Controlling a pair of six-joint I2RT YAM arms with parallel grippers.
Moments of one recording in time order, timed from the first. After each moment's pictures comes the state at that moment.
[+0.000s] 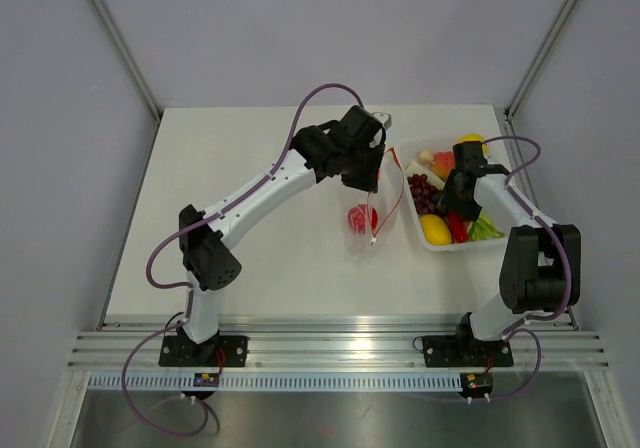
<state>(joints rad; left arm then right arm) -0.86 1.98 2.11 -0.98 0.07 -0.48 0.04 1.56 1.10 -0.67 0.22 0.45</state>
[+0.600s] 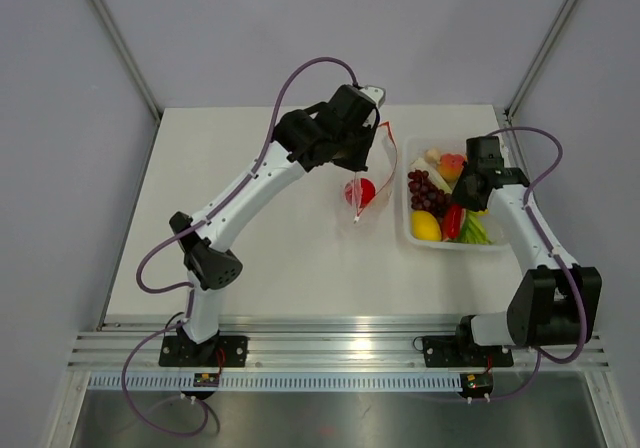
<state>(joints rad) -0.86 1.99 2.36 -1.13 -0.11 -0.36 0.03 1.41 1.11 -0.70 0.19 0.43</state>
